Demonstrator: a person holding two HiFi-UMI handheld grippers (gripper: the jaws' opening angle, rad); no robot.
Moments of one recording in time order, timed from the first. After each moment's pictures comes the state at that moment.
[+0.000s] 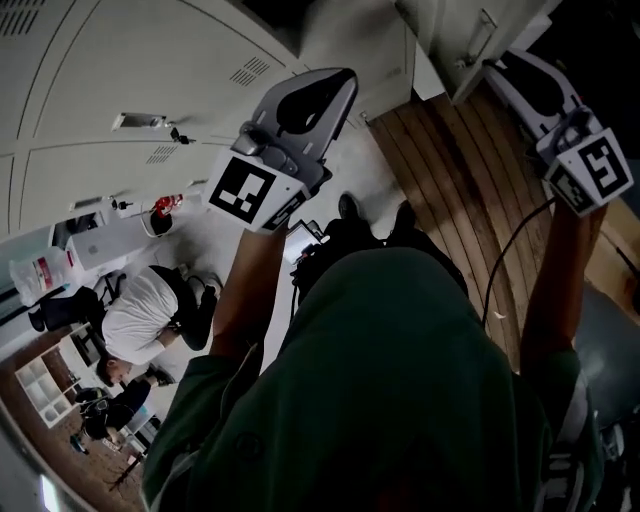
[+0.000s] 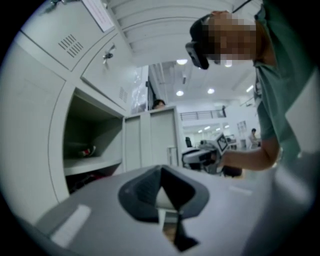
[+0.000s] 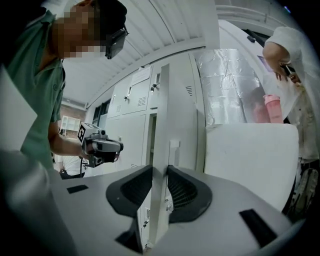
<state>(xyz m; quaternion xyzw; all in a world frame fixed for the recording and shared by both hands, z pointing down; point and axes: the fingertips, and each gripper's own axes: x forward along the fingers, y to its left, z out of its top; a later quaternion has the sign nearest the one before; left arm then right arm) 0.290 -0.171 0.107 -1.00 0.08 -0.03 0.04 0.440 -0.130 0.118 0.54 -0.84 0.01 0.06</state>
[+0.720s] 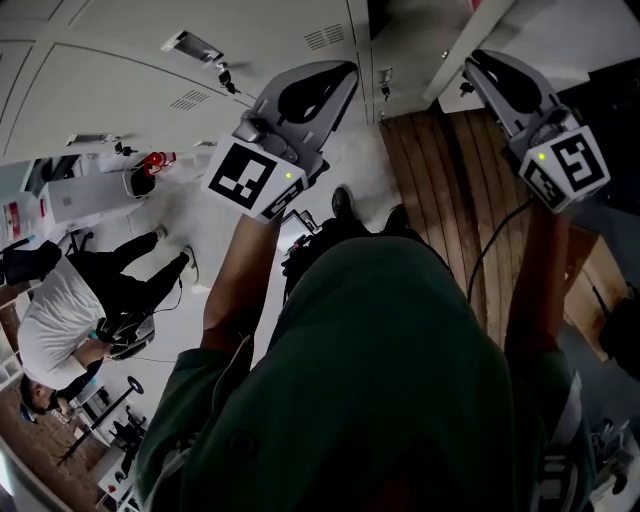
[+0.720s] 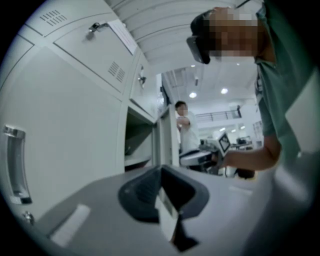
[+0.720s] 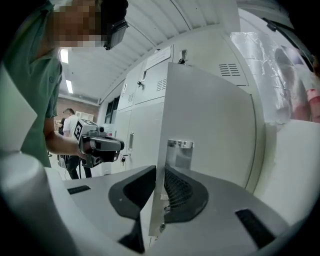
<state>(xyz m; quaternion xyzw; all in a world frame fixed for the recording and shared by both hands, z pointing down) 0.158 -0.218 0.112 -0.99 0.17 -0.01 0.03 0.291 -0.209 0.120 0.47 -0.88 -0.01 0.10</state>
